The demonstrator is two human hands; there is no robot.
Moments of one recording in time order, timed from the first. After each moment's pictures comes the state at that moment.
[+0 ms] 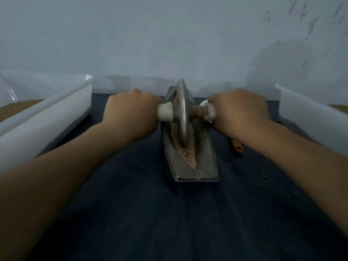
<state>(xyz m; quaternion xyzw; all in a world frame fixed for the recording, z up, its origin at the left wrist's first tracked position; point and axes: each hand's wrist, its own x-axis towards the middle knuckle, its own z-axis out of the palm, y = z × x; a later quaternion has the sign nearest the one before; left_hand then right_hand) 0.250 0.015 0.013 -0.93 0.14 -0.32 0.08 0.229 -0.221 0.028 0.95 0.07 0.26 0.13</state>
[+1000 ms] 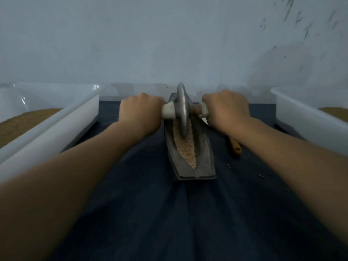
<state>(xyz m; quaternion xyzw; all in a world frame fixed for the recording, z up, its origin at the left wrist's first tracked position) 0.263 0.002 0.026 -0.96 0.11 -0.25 0.06 0.249 -0.208 0.036 0.97 0.06 0.24 0.09</state>
